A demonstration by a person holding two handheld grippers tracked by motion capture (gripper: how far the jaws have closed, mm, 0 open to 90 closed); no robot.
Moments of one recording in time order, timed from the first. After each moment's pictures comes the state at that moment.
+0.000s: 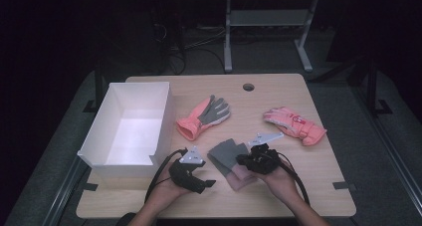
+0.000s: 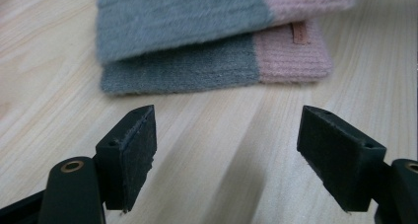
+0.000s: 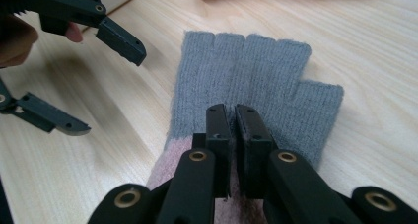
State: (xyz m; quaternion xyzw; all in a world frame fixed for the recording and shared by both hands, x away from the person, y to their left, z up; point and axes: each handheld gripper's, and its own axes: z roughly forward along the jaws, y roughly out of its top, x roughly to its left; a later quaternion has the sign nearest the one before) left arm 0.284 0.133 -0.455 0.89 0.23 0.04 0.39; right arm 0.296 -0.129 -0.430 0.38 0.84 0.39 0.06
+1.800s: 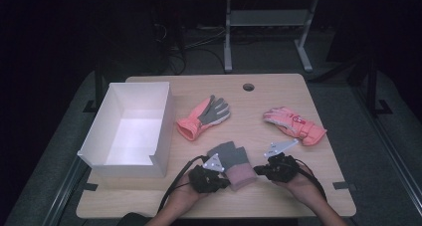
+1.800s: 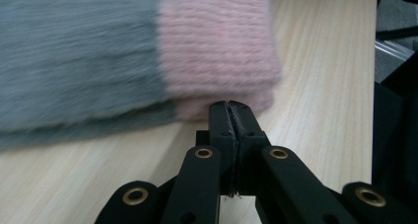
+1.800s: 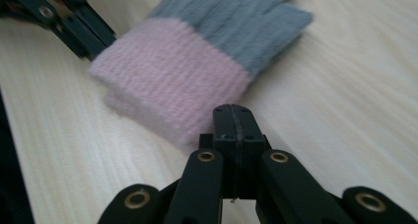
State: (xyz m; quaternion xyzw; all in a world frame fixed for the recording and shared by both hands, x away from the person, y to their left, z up) left arm 0.276 0.090 -0.460 0.90 0.21 -0.01 0.37; right arm 0.286 -0.182 -0.443 0.32 0.88 0.35 0.05
